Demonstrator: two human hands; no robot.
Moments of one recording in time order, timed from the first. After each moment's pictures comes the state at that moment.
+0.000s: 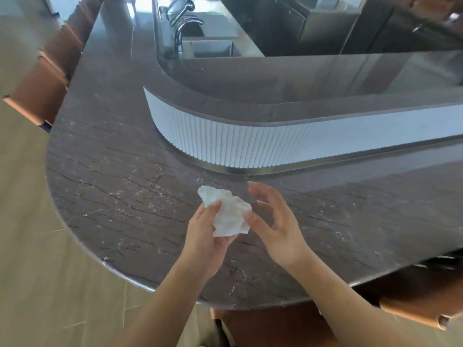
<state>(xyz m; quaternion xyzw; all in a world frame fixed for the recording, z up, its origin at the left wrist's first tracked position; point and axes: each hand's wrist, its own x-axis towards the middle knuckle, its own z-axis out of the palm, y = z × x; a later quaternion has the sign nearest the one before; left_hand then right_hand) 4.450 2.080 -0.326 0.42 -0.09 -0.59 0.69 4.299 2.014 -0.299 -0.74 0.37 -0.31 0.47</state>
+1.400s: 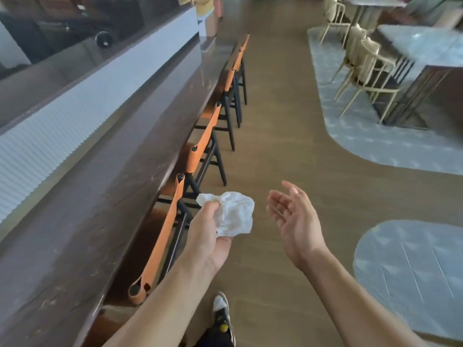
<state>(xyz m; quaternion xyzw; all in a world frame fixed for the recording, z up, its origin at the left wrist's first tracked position) 3.673 2.051 -0.253 0.36 -0.39 -0.81 0.26 3.525 2.155 -0.289 -0.08 0.53 -0.77 0.36</state>
